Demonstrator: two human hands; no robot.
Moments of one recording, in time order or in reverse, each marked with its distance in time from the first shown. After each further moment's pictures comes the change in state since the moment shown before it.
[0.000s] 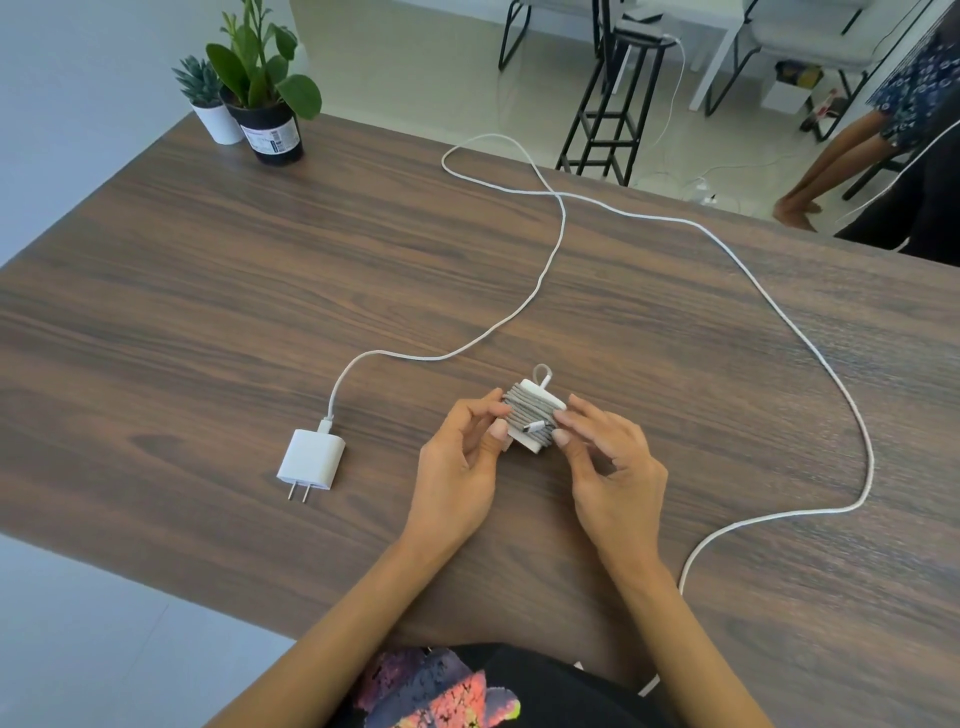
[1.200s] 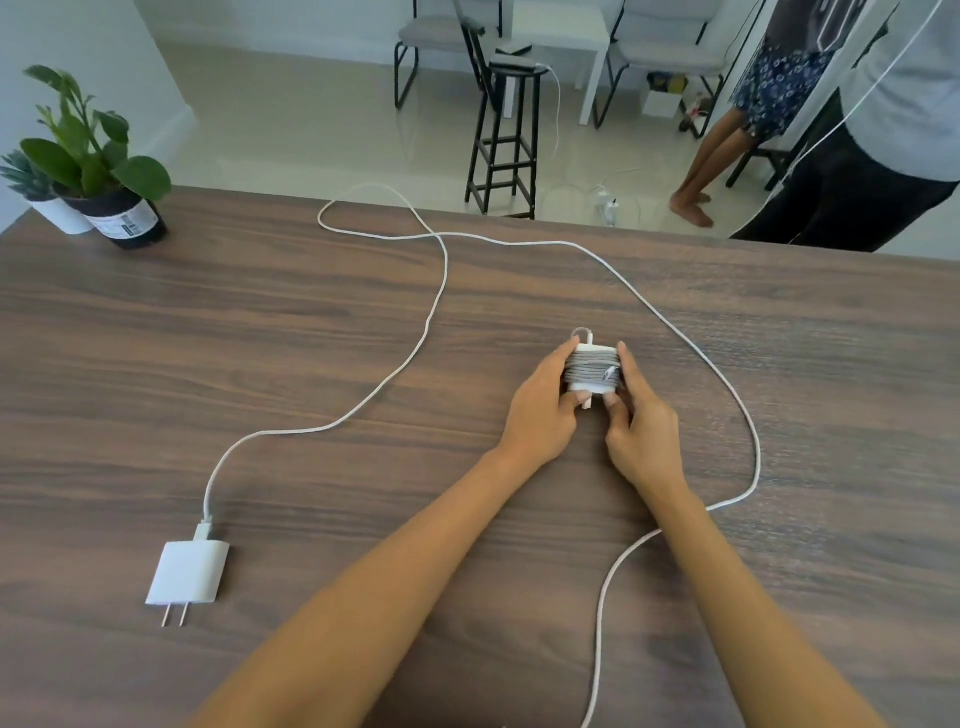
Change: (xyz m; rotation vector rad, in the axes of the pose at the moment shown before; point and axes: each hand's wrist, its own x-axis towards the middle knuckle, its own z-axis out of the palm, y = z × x) left_hand 0.110 -0.015 0.176 0.325 -0.380 0.177; right_hand 0.095 0.089 -0.094 -0.332 -0.008 0.093
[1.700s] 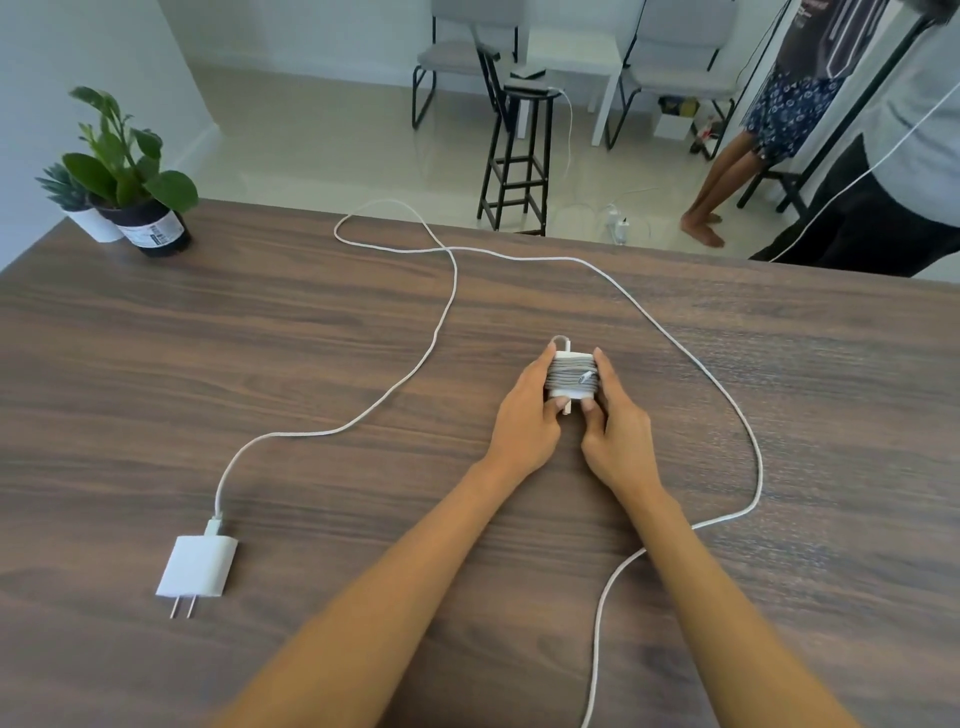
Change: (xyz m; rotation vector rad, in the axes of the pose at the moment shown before) left_hand -0.008 -0.003 -0.015 0.054 0.071 0.005; right_hand 0.004 -0.015 0.015 0.040 -0.085 -0.045
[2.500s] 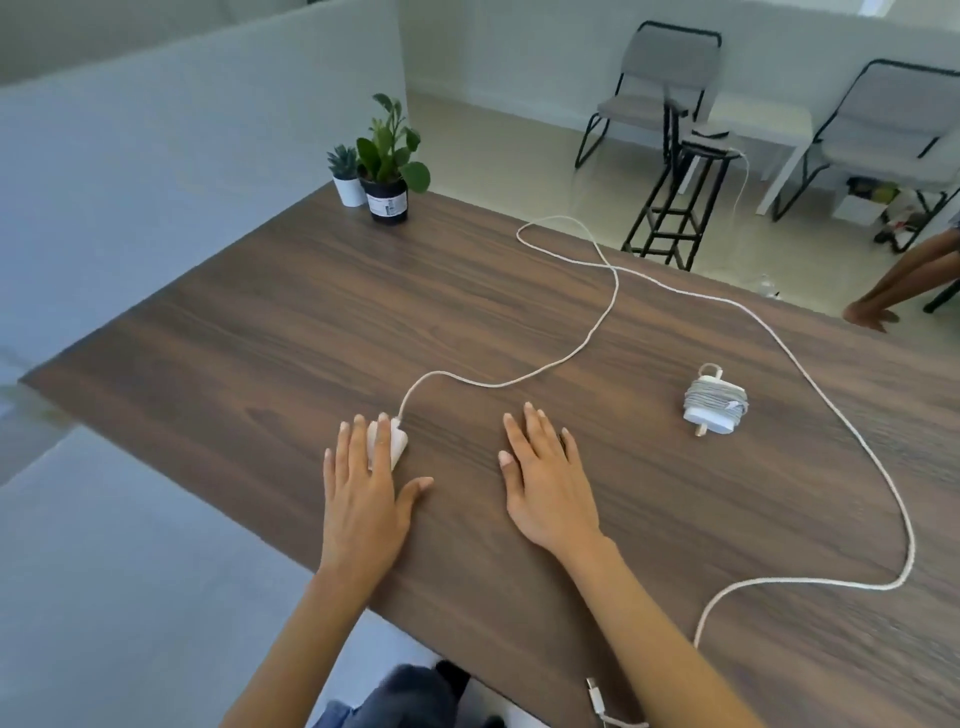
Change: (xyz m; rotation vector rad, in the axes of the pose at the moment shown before) left_hand -0.234 -0.045 -0.185 0.798 0.451 -0.412; right_hand -0.094 -0.114 0.114 -0.385 -0.481 -0.429
